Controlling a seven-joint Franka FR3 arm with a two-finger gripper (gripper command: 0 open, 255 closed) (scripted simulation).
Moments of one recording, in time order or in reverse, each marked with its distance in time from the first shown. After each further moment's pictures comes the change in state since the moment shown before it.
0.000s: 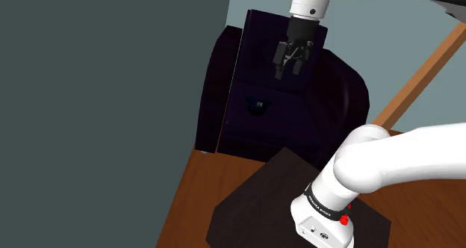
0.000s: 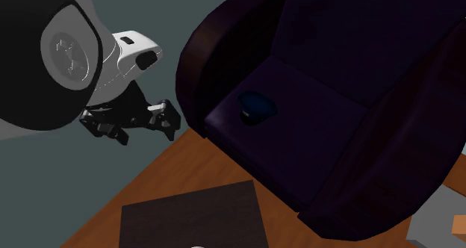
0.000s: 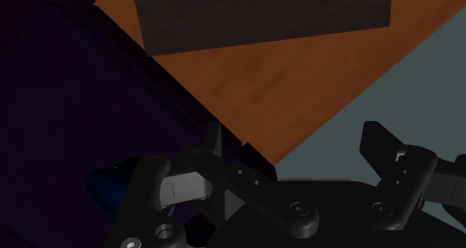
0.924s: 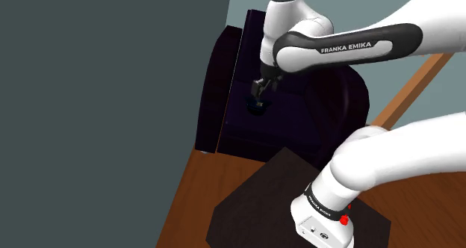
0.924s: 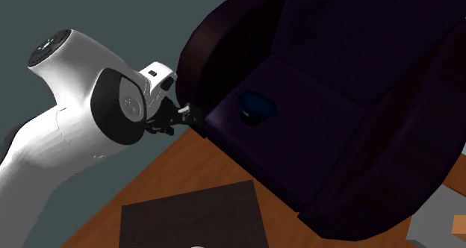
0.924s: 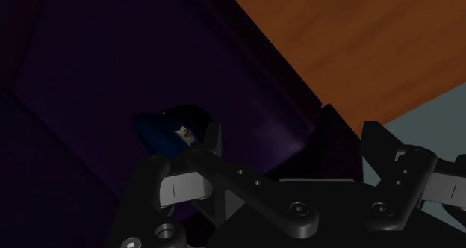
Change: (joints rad) arm -0.089 0.137 0.111 -0.287 -0.291 0.538 0.110
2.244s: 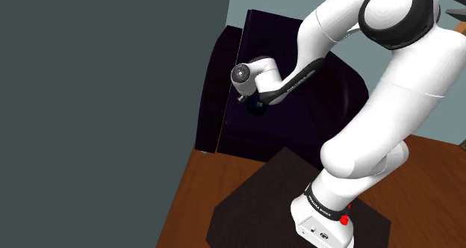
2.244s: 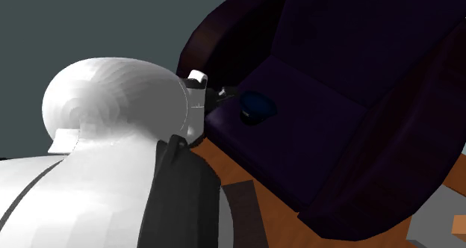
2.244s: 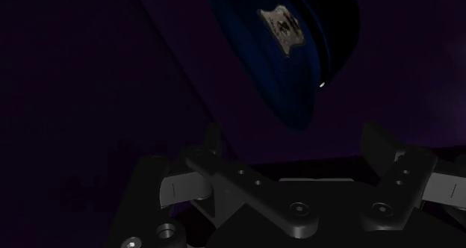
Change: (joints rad) arm -0.387 0.763 0.179 0.245 -1.225 0.318 0.875
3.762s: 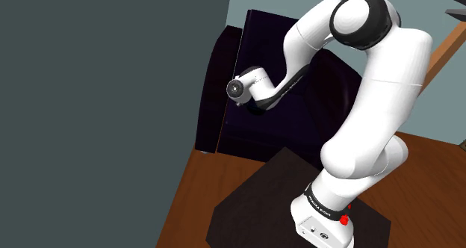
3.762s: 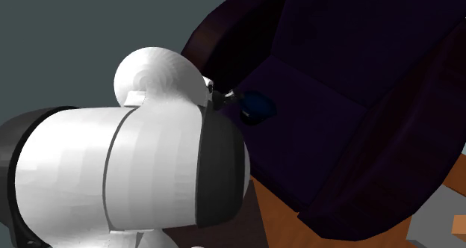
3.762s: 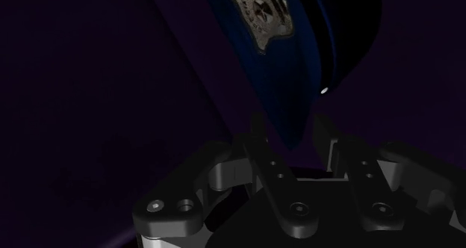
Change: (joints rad) arm 0.017 0.207 -0.030 0.113 -0.234 -0.100 0.182
